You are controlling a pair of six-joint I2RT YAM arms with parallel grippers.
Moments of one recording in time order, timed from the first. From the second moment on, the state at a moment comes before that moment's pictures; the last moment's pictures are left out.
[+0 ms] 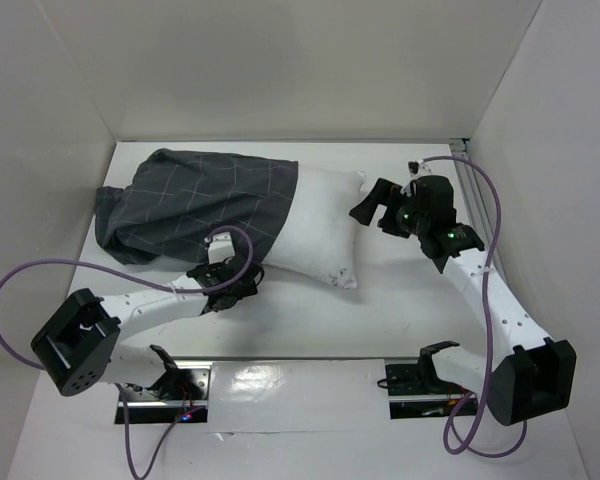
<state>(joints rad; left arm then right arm) -0.78 1.31 0.65 -0.47 -0.58 -0.96 0.22 1.11 0.94 -0.33 -0.26 0.58</state>
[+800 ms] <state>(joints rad) -0.72 1.39 0.87 -0.28 -0.44 -0.74 0.44 1.34 0.94 -0.45 -0.35 0.37</state>
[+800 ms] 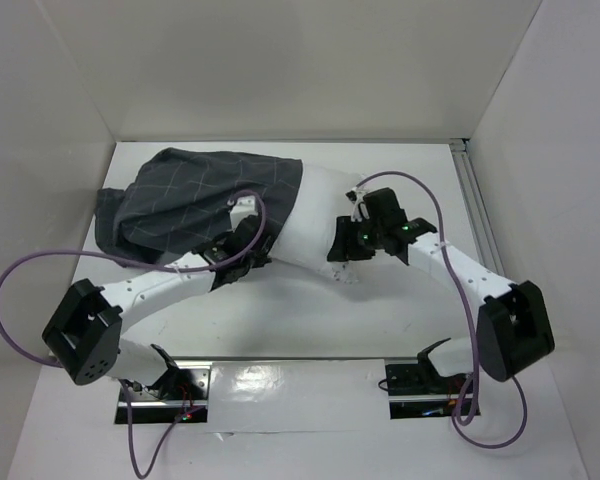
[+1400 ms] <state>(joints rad) -0.85 1.76 2.01 -0.82 -0.04 -0.37 0.35 1.37 1.03 -0.25 -0.35 0.50</state>
